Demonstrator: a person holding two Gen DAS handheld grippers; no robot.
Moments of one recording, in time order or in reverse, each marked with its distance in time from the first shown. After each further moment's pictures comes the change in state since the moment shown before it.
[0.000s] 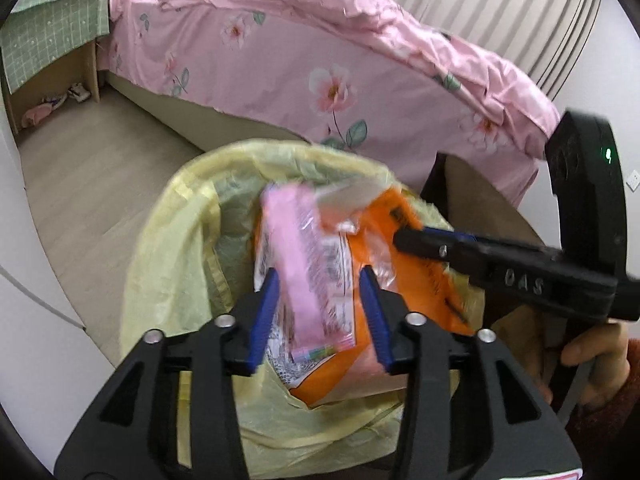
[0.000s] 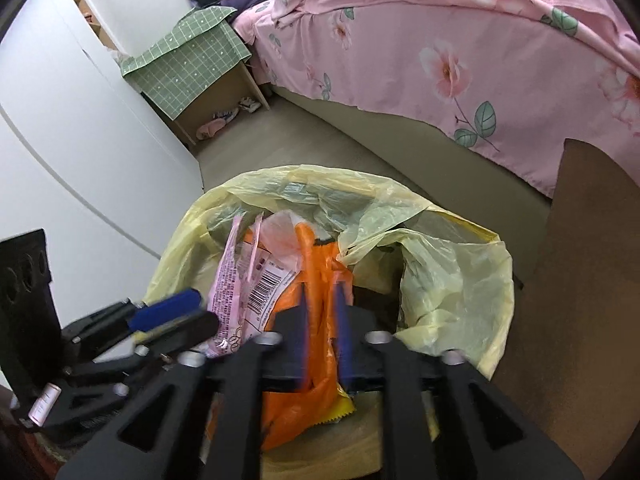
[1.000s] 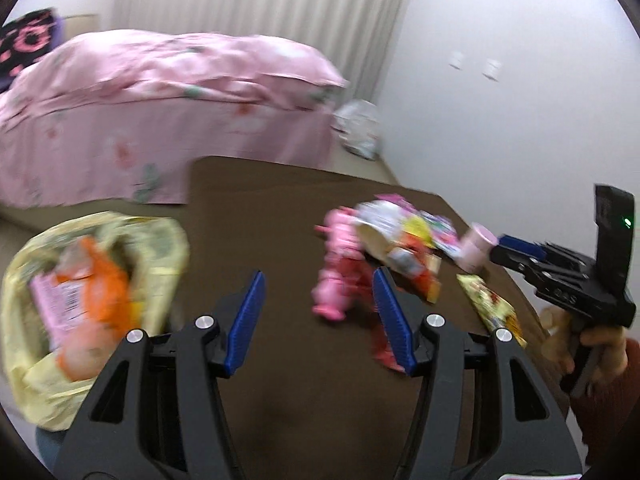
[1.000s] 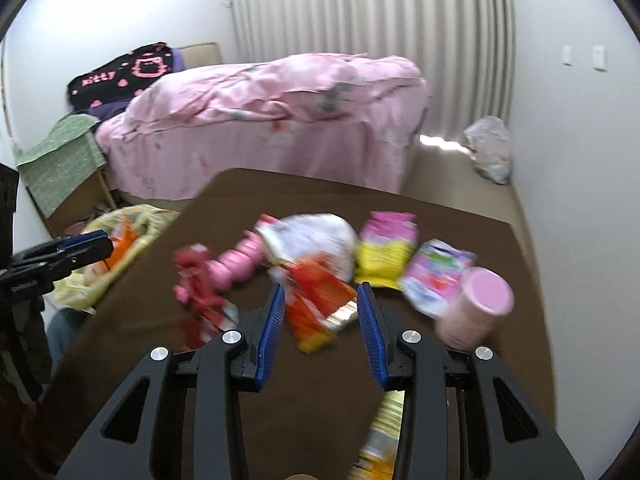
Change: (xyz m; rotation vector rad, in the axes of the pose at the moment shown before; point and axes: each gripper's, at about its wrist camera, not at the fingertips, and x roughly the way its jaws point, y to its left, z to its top) left arm -0.049 -0.220 -0.064 0.477 -0.034 -0.378; right arm -0.294 -0.099 -0.251 0.241 -0.397 -0.597
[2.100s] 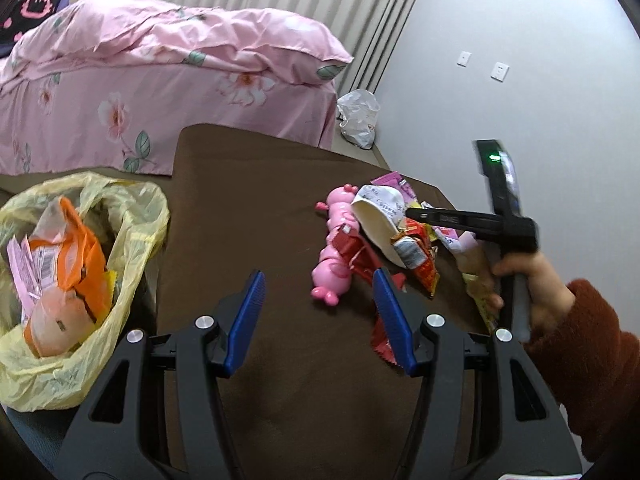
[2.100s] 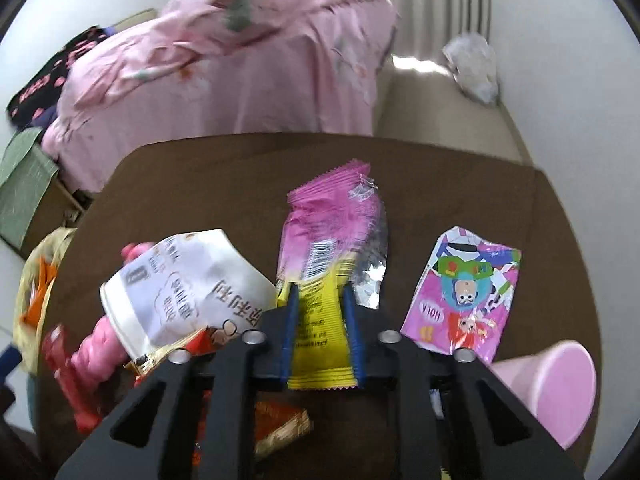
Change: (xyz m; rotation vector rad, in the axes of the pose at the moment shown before) left arm 0.016 0.021 -0.016 -0.111 0.041 -0.020; right arm 0.147 -0.022 0.045 0.141 0.229 -0.007
